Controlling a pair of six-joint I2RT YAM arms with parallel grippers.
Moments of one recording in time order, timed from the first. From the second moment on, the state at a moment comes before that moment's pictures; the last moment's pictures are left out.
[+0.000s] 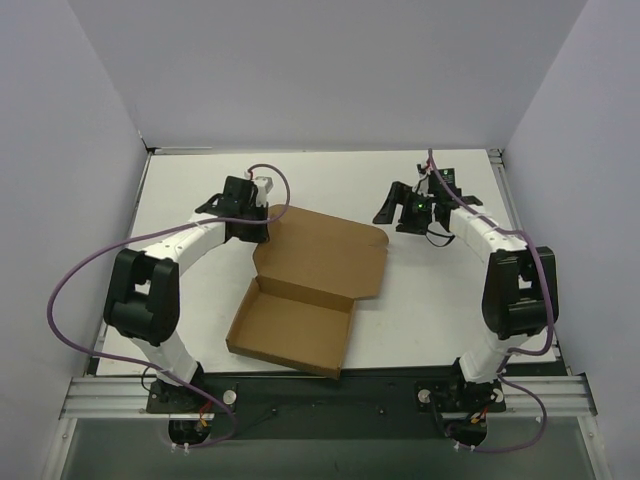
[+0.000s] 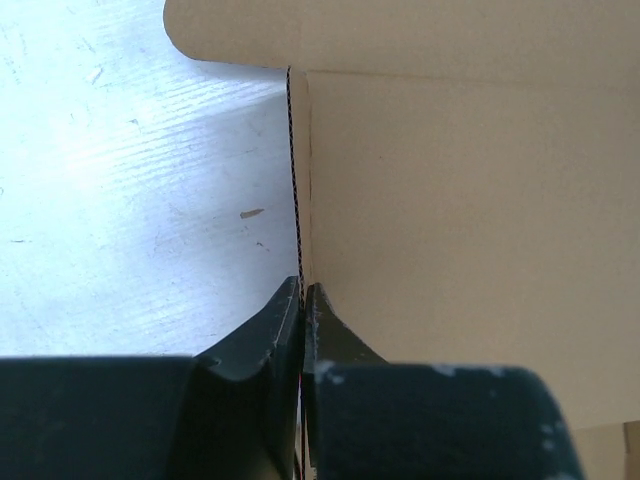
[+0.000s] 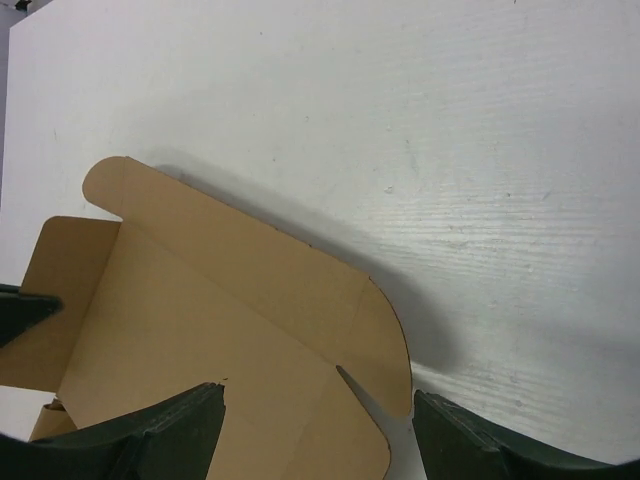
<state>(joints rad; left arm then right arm) -0.32 1.71 1.19 -0.39 0.14 -0.18 0.14 1.71 1.17 -0.31 -0.43 0.37</state>
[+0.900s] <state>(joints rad) -0.44 1.56 1.07 -0.26 -0.01 -0.18 0.27 1.48 0.87 -0.31 -0.33 0.56</state>
